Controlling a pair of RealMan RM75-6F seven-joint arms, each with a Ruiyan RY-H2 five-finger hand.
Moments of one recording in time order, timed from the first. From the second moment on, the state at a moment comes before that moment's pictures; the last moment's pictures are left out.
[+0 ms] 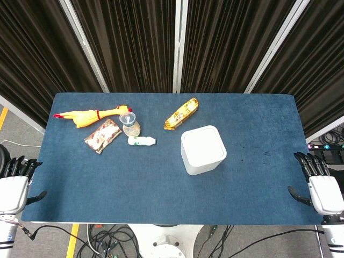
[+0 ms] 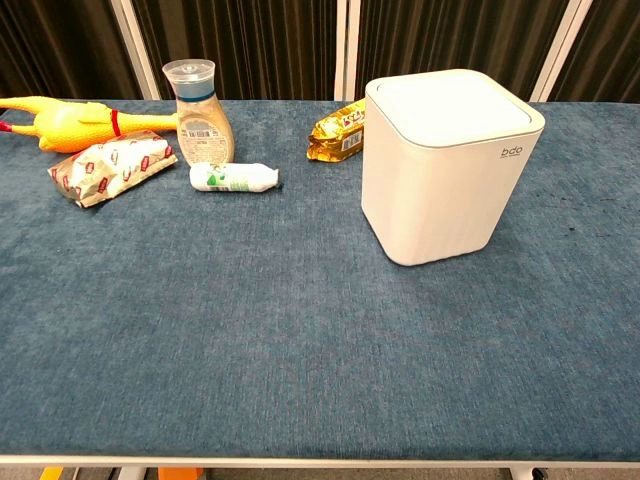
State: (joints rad) left arm -0.07 -1.17 -0.04 -1.64 1.44 1.50 0.19; right arm 0.09 -1.05 0.05 -1.62 -1.56 1.46 0.10
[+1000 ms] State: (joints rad) left arm -0.07 -1.18 -0.05 -1.64 1.46 1.52 0.20; right arm 0.37 -1.06 0.10 -1.68 -1.72 1.23 0.12
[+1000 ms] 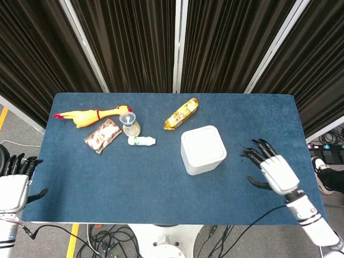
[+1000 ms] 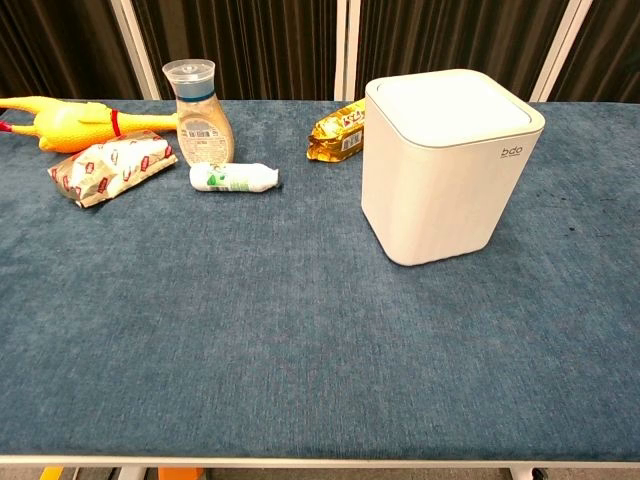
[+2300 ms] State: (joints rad) left arm -0.05 -1.19 -0.05 -1.58 1.47 1.53 0.12; right arm 0.50 -1.23 0.15 -1.68 -1.59 1.24 -0.02
